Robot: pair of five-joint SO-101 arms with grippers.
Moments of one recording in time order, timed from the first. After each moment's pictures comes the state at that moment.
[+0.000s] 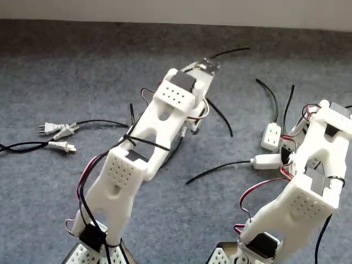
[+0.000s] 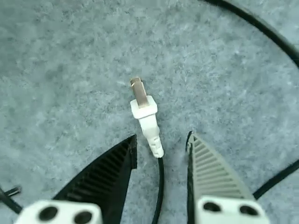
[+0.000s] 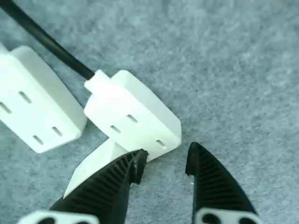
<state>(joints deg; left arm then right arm) 24.3 52.5 -53.5 92.4 0.7 27.1 30.2 -4.5 82.1 -11.3</state>
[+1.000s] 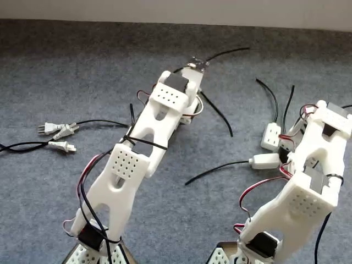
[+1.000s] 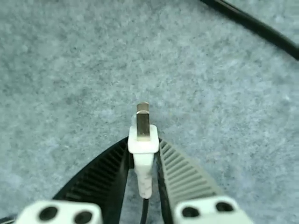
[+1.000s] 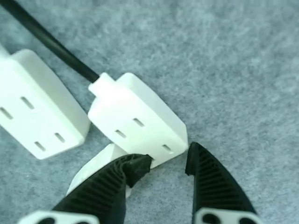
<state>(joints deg) 22.0 64.2 -67.5 91.7 4.3 26.6 30.2 -3.8 80.5 -11.3</state>
